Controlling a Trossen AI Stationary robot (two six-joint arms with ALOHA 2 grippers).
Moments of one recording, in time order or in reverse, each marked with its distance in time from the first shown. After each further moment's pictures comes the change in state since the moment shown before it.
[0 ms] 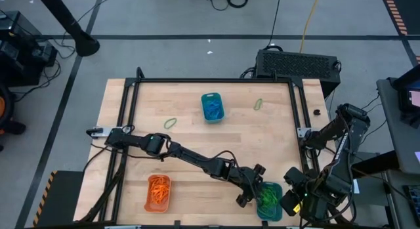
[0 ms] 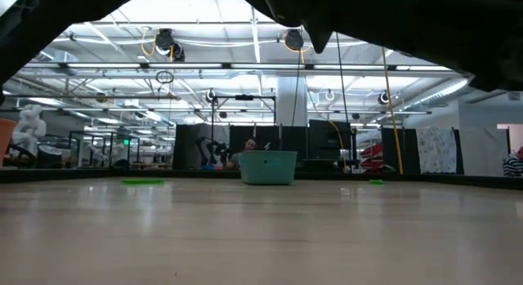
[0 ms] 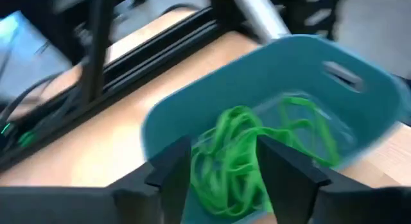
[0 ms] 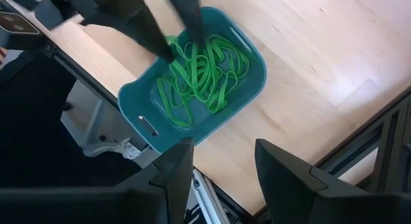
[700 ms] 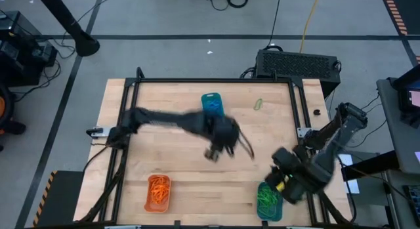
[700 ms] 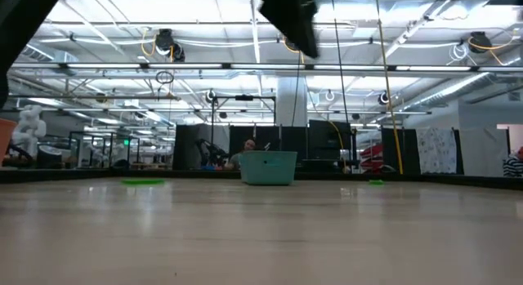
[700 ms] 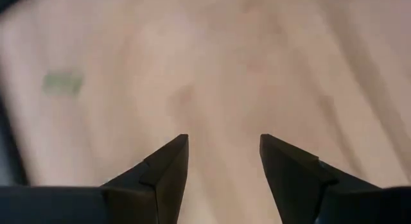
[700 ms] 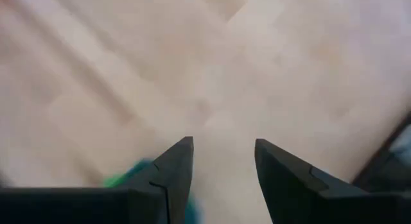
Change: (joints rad) left arm 0.191 -0.460 0.000 -1.115 -0.199 -0.006; right arm -0.202 0.000 0.000 -0.217 0.292 -0.259
